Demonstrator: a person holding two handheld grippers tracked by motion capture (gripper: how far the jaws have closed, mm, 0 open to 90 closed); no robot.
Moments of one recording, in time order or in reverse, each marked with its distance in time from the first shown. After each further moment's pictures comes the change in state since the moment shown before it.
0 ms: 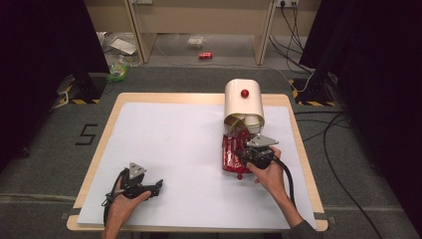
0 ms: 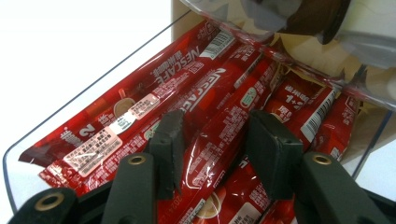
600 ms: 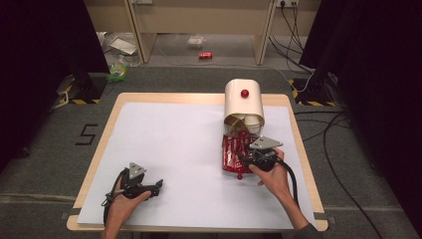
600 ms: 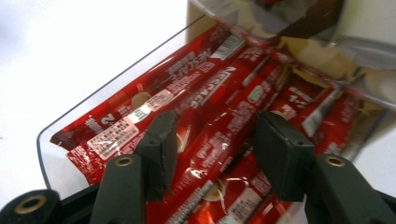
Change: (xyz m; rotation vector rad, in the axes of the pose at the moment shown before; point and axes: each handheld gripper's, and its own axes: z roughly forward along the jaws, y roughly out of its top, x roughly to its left) left arm 0.000 0.000 0.000 0.001 -0.001 0.000; right arm -0.001 -0.003 -0.011 -0.022 0.042 -0.031
